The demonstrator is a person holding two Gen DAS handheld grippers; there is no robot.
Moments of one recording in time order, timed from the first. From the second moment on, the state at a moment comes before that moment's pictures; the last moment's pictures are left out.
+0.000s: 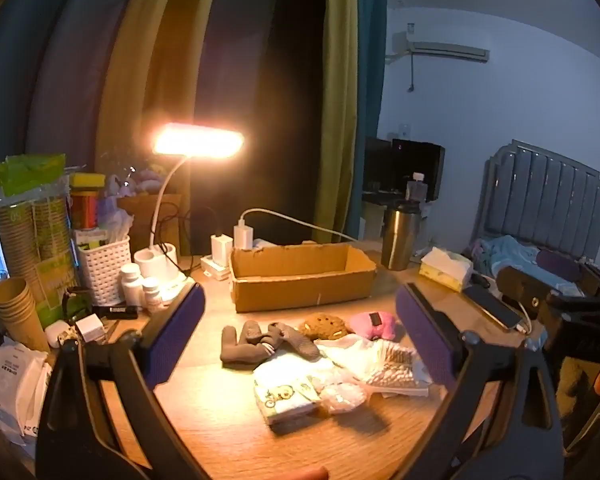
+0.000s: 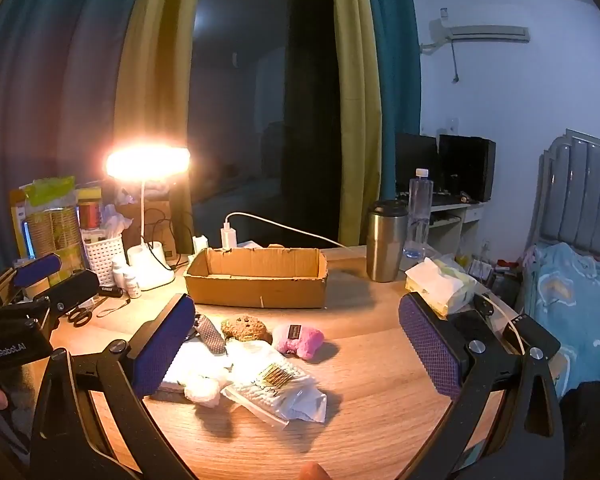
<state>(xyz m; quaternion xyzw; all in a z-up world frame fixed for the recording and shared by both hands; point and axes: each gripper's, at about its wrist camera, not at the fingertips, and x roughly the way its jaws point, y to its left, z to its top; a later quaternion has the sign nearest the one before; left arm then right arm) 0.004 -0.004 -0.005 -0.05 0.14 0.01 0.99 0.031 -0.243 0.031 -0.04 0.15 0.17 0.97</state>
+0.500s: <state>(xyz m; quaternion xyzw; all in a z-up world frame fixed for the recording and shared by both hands) 0.005 -0.005 -0.004 -0.05 0.14 0.01 0.99 0.031 -0.244 0.029 -0.04 0.16 0.17 0.97</state>
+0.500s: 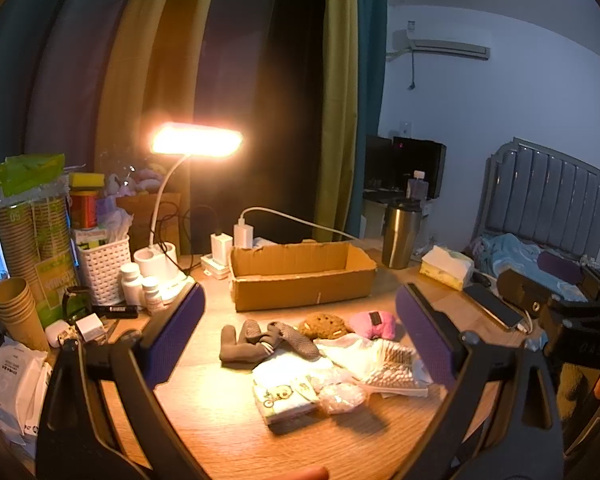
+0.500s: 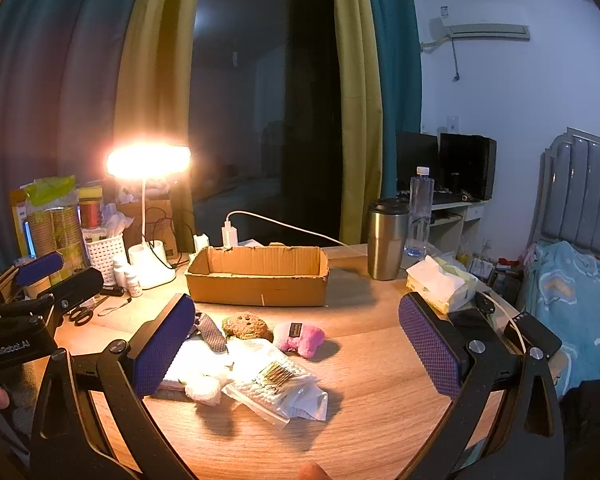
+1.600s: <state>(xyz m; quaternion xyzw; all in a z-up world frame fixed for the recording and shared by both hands) 0.010 -0.010 0.000 -0.05 0.14 0.00 0.99 0.032 -0.243 0.025 -0.04 0.16 0.17 0.97</state>
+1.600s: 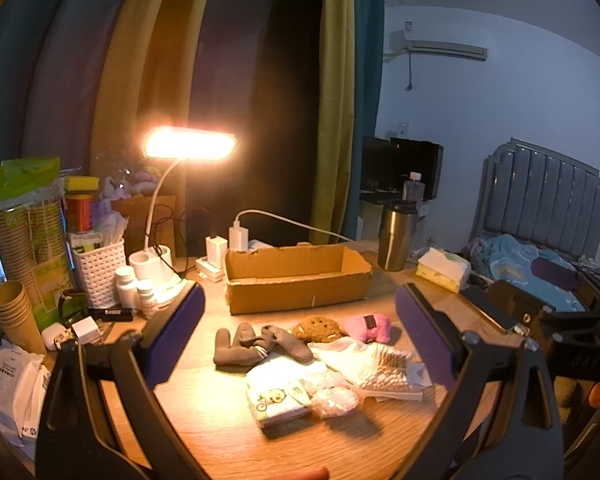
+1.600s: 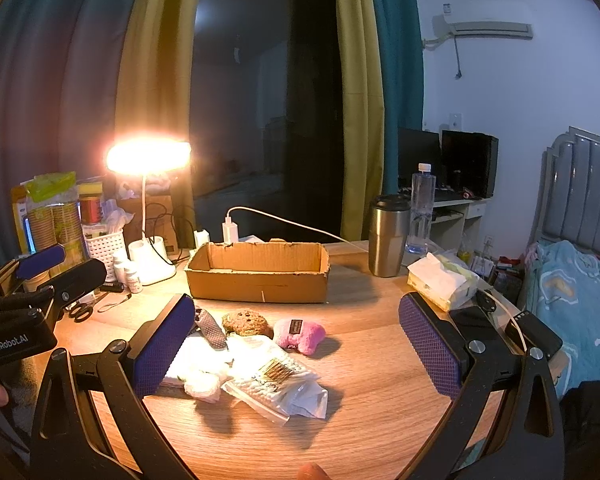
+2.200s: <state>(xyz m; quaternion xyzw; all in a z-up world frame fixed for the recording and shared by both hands) 0.012 -0.014 -0.001 -0.05 0.14 0.00 0.99 0.032 -0.247 0.025 -0.04 0.16 0.17 0.97</state>
